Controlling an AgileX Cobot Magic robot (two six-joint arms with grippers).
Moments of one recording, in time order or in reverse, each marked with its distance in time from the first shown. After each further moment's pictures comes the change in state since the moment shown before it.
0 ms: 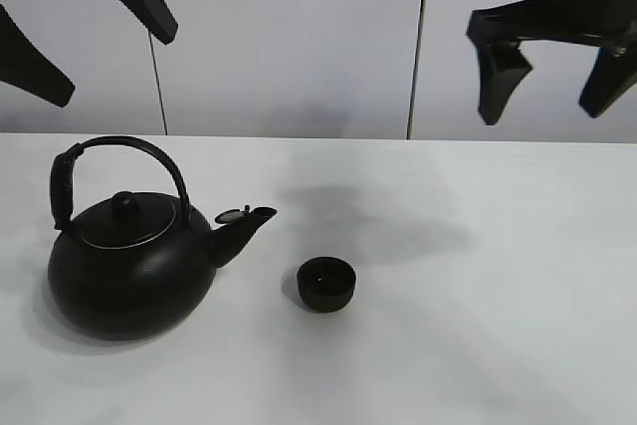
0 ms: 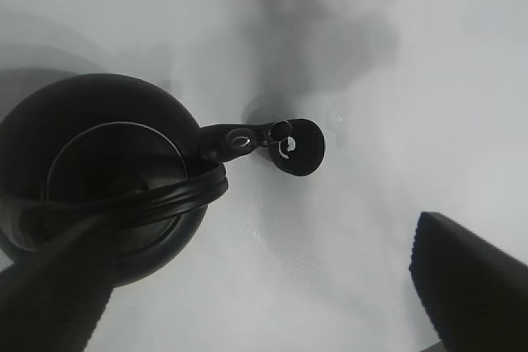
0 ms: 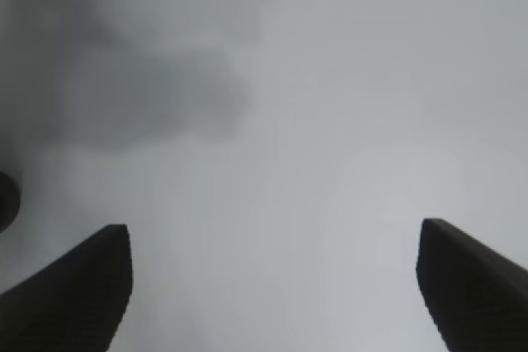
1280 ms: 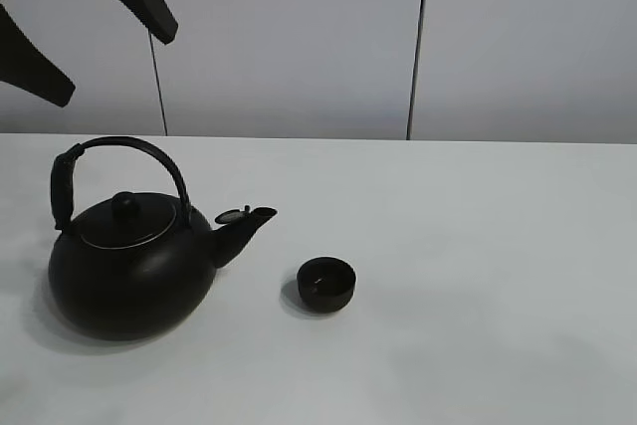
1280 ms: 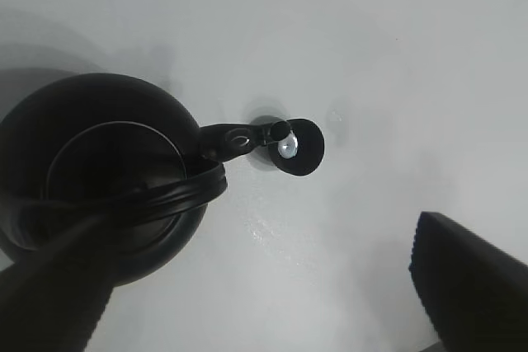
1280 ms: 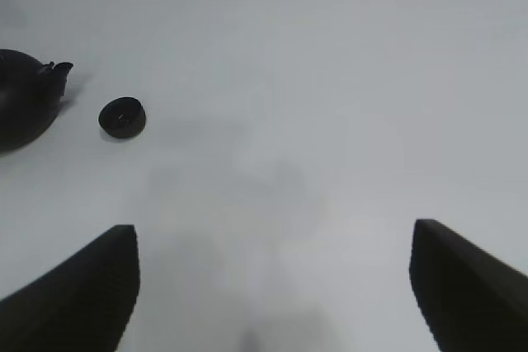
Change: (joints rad) left arm 0.000 0.000 0.000 0.000 0.000 0.000; right arm -0.034 -1.725 0.890 0.060 0.126 0.034
